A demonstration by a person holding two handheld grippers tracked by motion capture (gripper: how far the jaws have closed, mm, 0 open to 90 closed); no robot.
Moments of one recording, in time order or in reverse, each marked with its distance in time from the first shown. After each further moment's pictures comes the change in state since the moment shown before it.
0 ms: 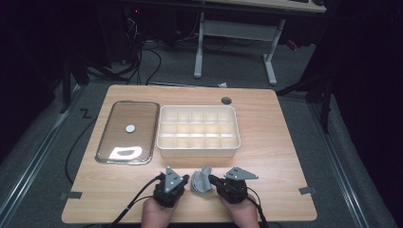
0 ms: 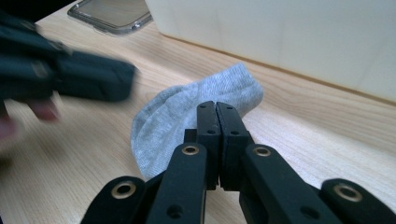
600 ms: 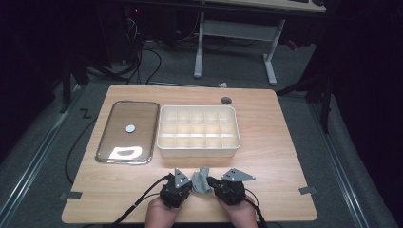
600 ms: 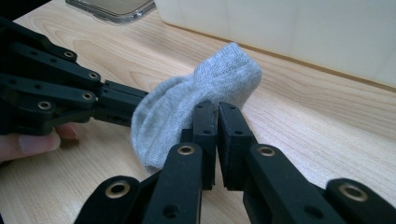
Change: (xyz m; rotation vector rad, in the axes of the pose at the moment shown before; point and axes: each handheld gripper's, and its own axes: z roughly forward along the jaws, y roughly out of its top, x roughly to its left) left arm -0.019 -0.002 0.029 0.186 -0.051 0.039; right arm 0.006 -0.003 0.002 0.016 -0.002 -0.009
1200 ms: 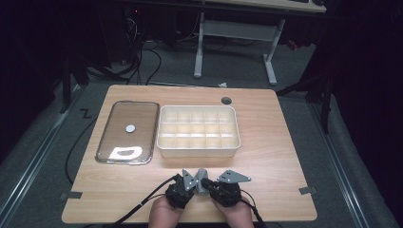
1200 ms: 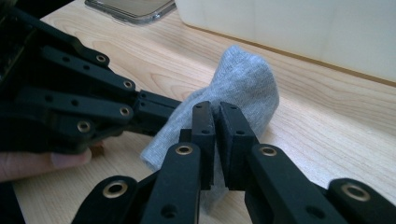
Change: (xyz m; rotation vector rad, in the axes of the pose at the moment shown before) left arm -0.017 0.007 0.005 0.034 0.065 0.120; right arm 0.010 0.000 0.007 -0.007 0.046 -0.007
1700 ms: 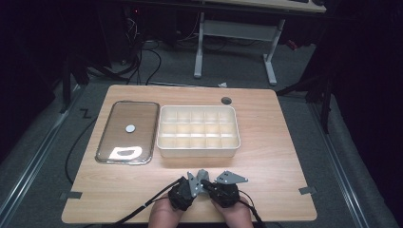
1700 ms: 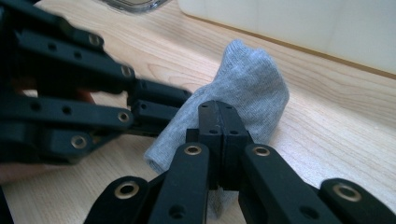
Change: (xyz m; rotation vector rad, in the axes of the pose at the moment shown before) left arm 0.000 -0.002 -0.002 -0.002 0.046 0.046; right arm 0.003 -0.003 0.006 0.024 -0.017 -0.034
